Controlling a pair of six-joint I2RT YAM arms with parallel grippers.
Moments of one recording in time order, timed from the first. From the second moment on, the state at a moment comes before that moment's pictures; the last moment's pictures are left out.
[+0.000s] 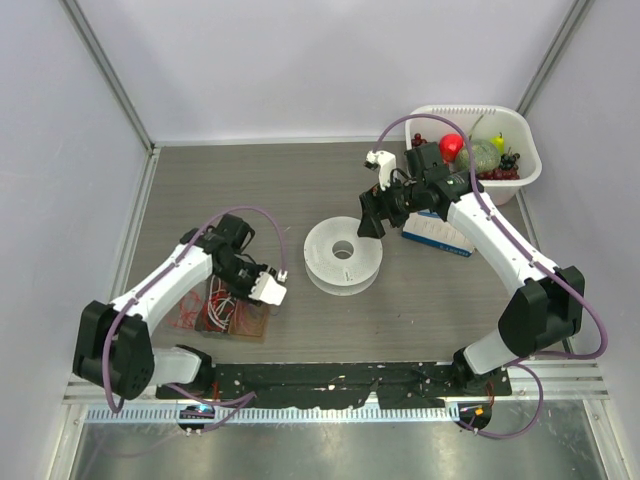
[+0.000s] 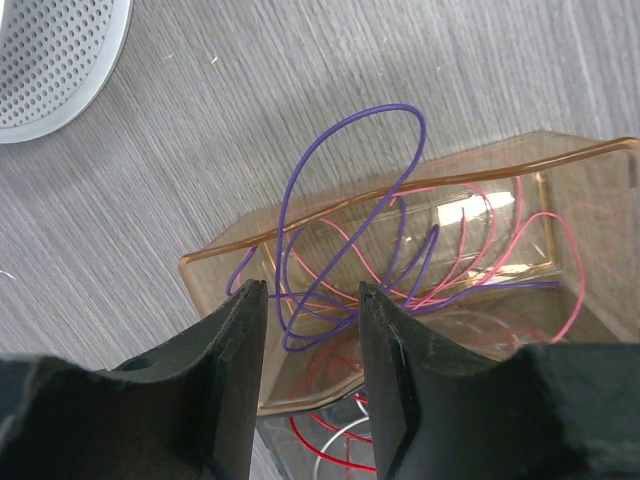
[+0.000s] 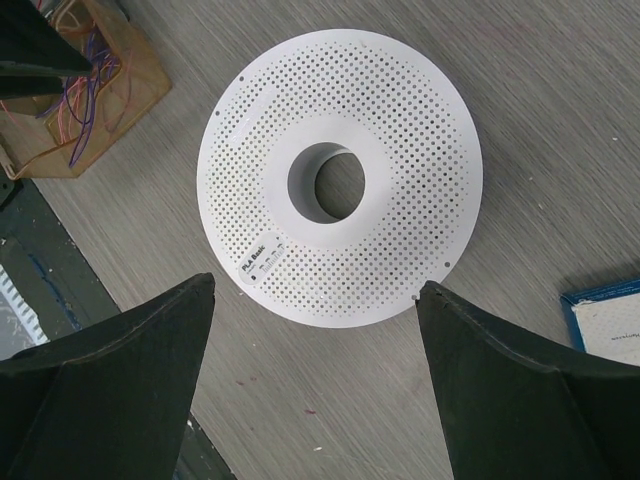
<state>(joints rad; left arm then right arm) -0.38 1.29 0.88 -0.99 0.50 1.61 0.37 1.51 1.38 -0.75 -0.54 -0.20</state>
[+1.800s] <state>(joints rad) -0.39 1.20 1.65 -1.00 0.74 0.72 0.35 1.54 1.67 -0.96 -0.62 -0.28</state>
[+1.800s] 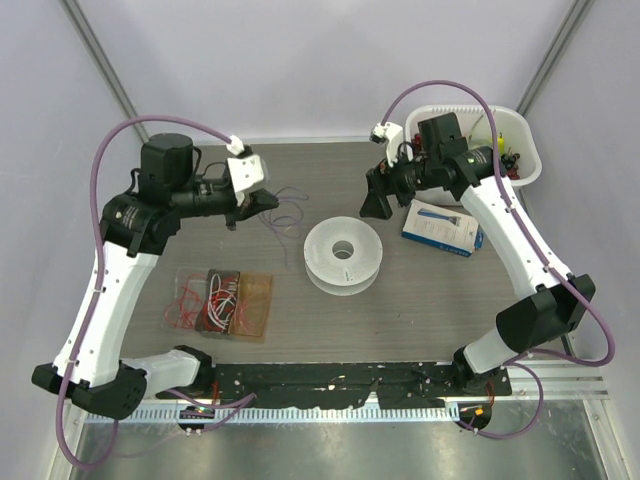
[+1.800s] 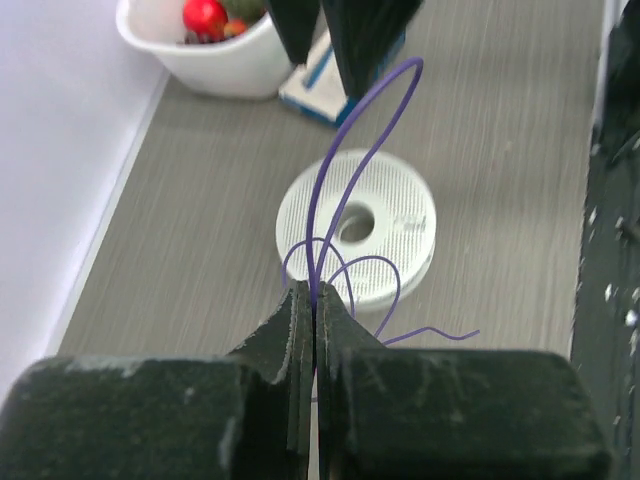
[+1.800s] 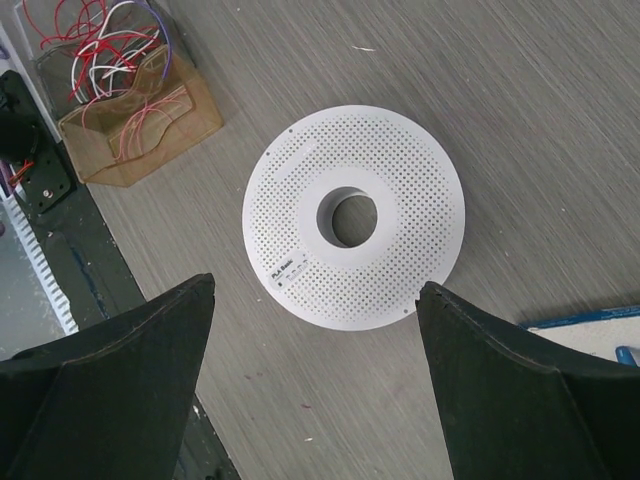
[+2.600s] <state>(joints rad) -0.39 1.20 1.56 -0.14 0.86 -0.35 0.48 1.15 1.16 -0.04 -0.88 0.09</state>
